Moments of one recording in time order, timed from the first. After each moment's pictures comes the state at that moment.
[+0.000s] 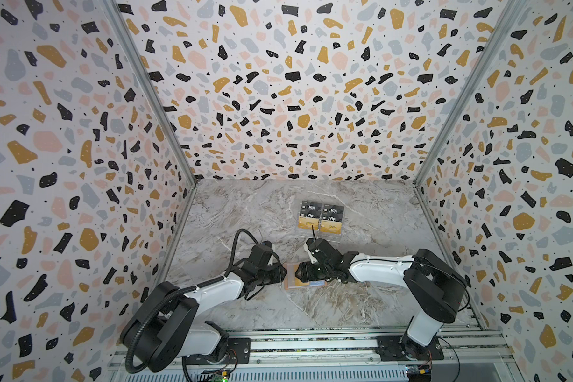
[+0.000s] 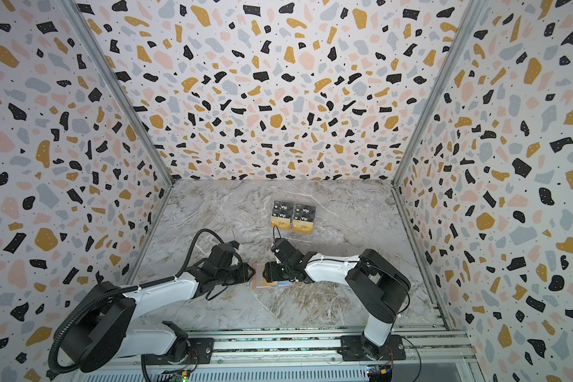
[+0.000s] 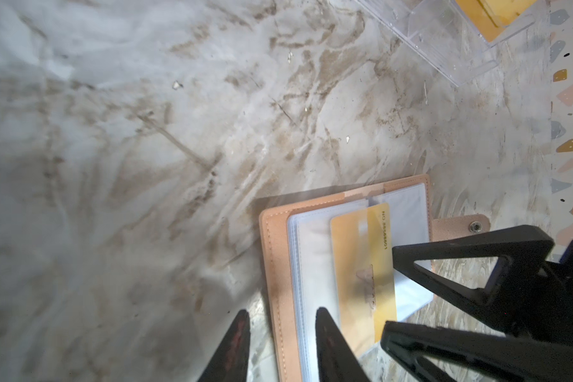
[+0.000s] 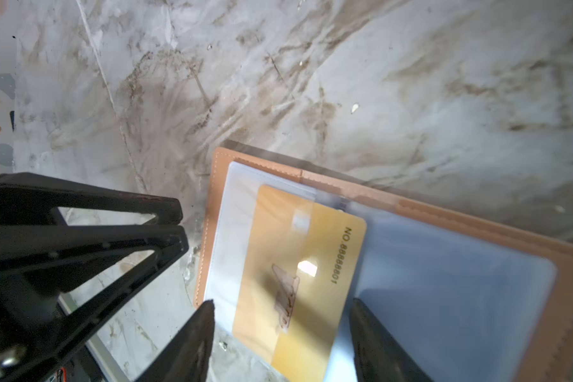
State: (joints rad) left arm -0.56 1.34 0.47 -0.03 0.23 -0.66; right arm 0.91 1.72 0.91 -0.12 -0.19 0.68
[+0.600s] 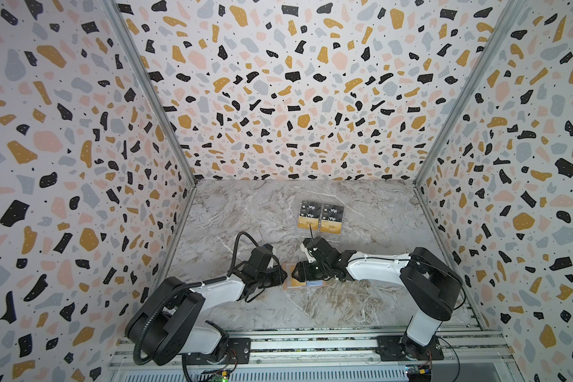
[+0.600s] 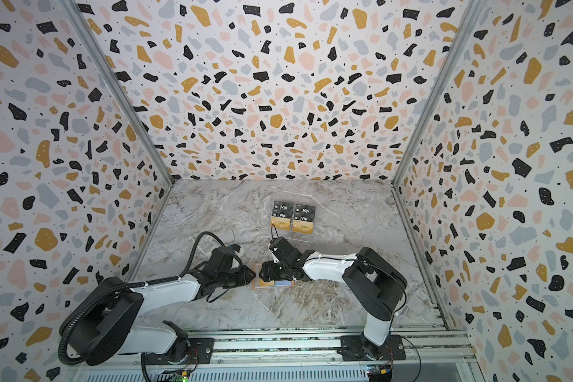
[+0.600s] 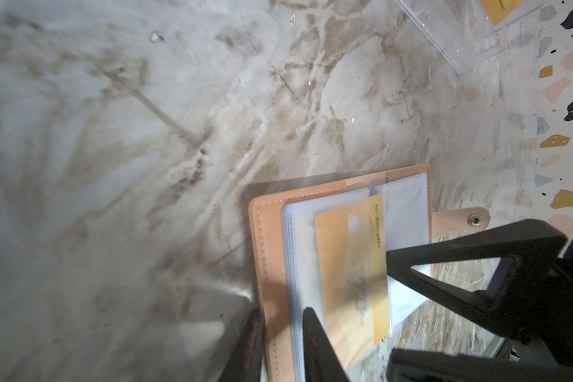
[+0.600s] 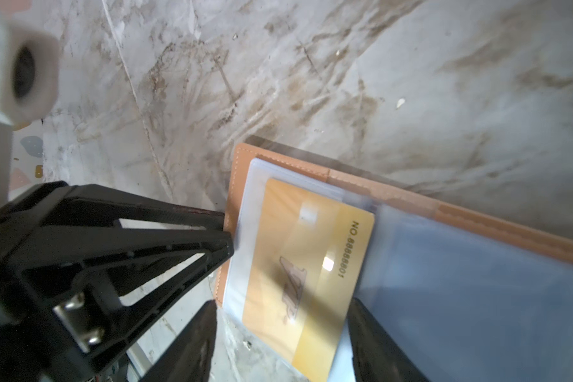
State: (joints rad) left arm -0.55 1.38 0.43 0.07 0.29 -0.69; right arm 0.92 1.75 0.95 -0.11 -0.27 0.70
